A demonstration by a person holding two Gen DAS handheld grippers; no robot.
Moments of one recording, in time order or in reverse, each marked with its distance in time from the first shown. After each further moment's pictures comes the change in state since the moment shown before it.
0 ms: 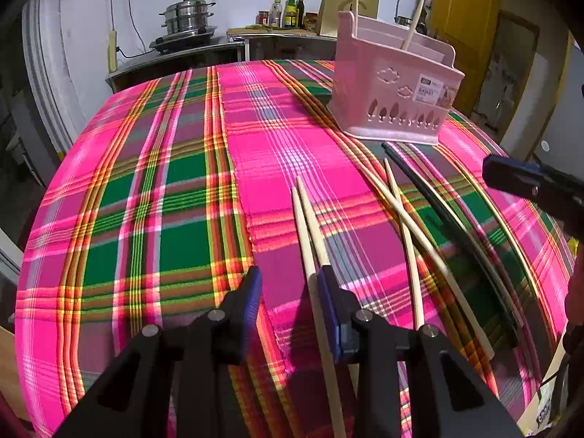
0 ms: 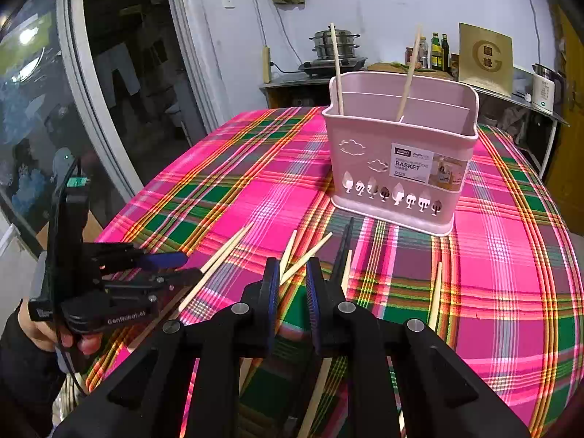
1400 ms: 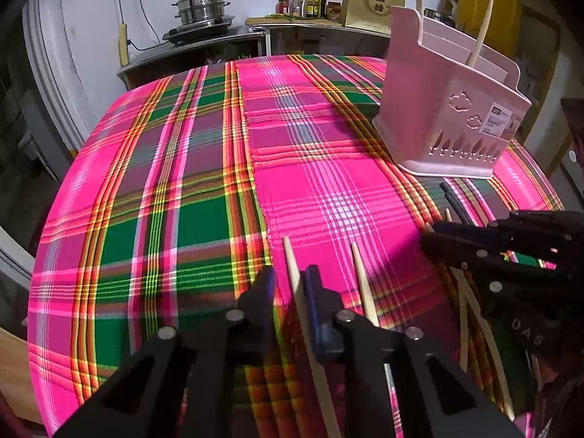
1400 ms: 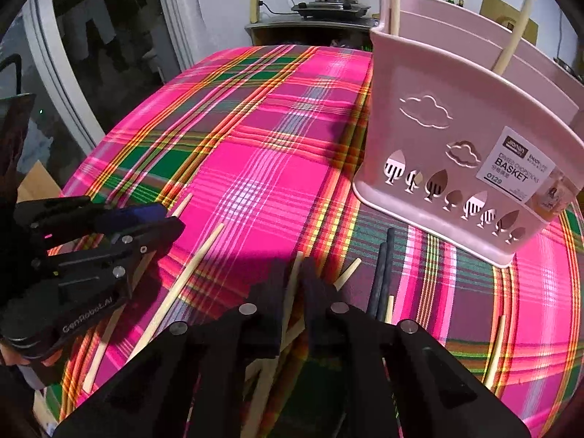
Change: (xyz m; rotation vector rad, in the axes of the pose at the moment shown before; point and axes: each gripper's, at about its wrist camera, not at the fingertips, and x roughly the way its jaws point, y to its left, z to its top) left arm 0.043 0.023 0.057 -0.032 0.055 0.081; right arm 0.121 0.016 0.030 -0.031 0.242 -0.092
